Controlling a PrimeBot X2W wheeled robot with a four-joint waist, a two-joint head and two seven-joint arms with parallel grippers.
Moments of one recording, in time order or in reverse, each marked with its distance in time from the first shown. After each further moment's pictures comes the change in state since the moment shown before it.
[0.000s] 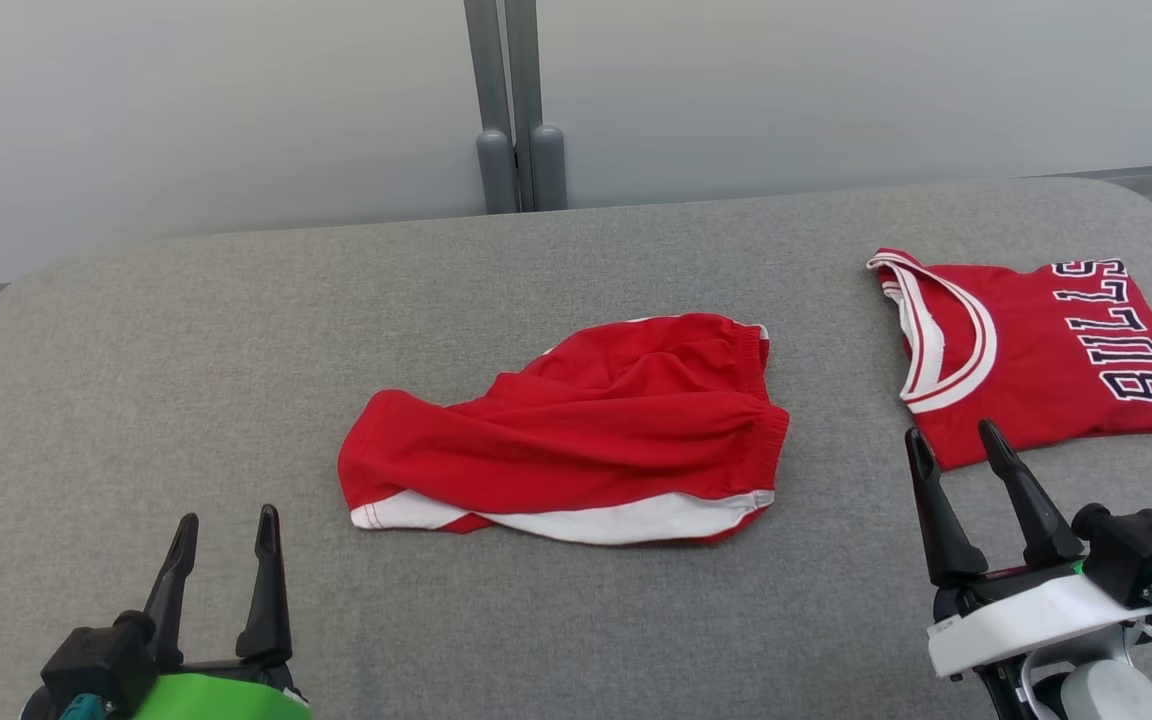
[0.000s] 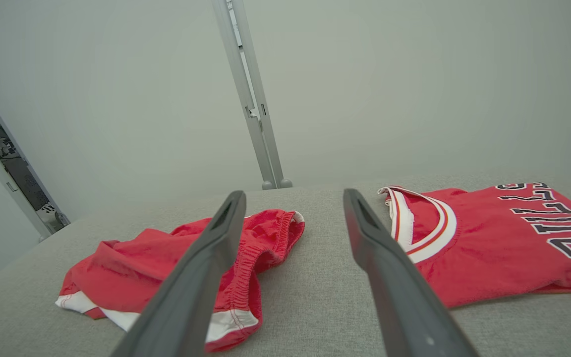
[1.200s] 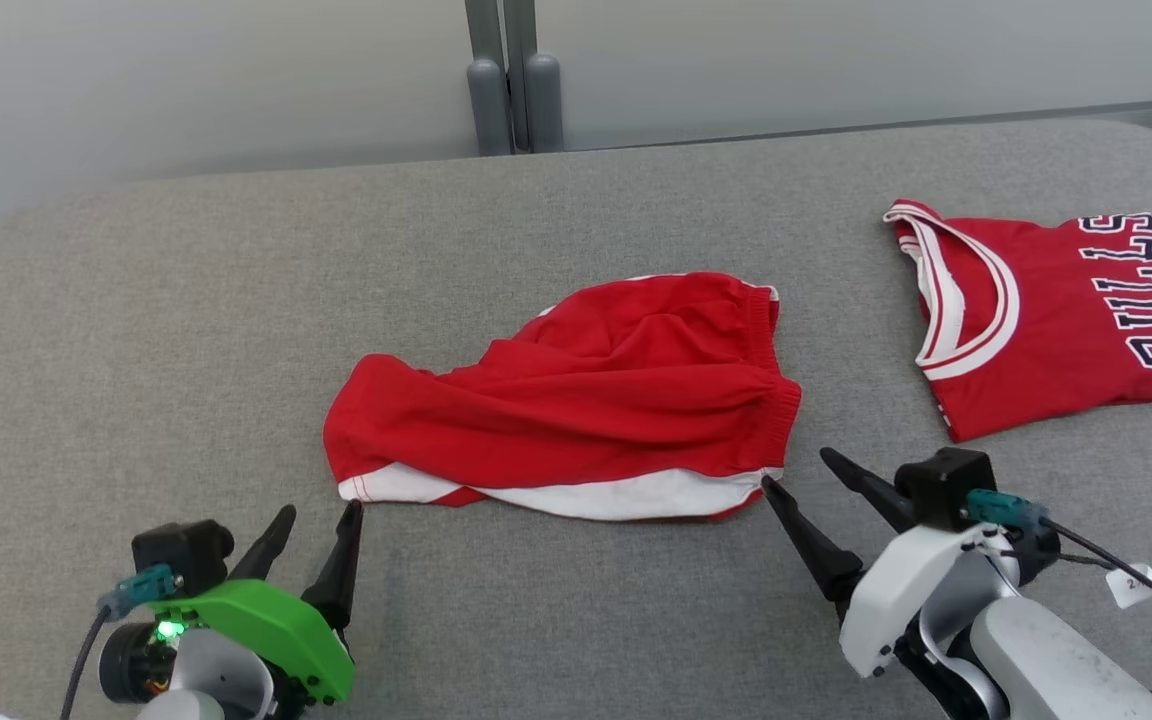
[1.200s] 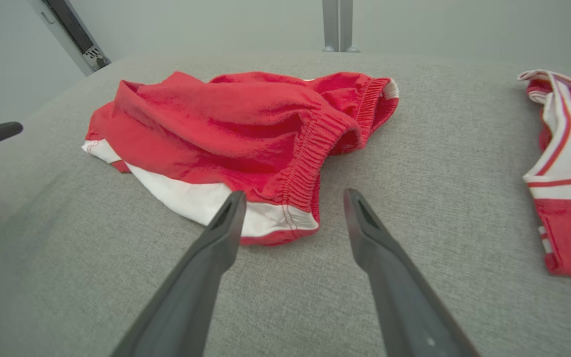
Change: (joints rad) left arm -0.152 0.012 -0.081 0.151 -0.144 -0.041 0.331; right arm -0.229 -0.132 0.363 0.206 0.109 0.001 0.207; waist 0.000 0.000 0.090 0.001
